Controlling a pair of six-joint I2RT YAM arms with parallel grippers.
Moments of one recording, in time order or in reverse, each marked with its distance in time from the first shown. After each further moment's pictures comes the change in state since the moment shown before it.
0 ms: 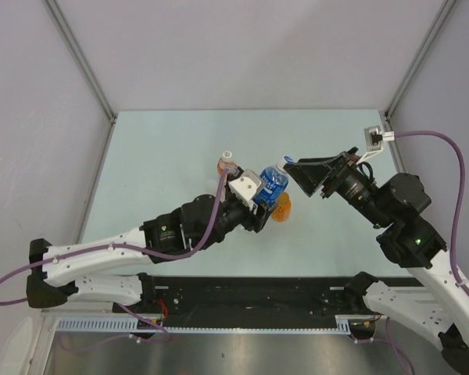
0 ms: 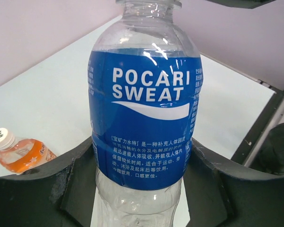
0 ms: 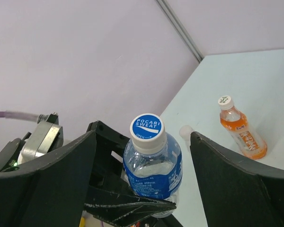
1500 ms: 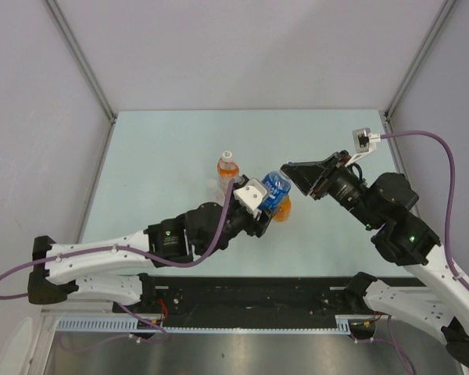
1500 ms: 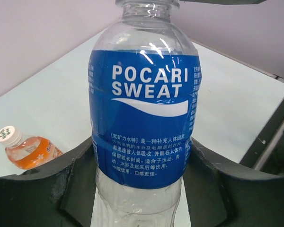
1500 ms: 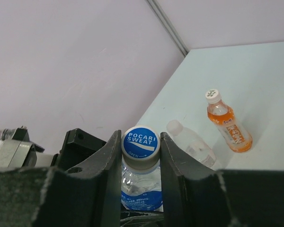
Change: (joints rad) left arm -0.072 0.027 -0.018 0.041 -0.122 0.061; right arm 0.090 0.039 0.000 -0.035 0.145 -0.052
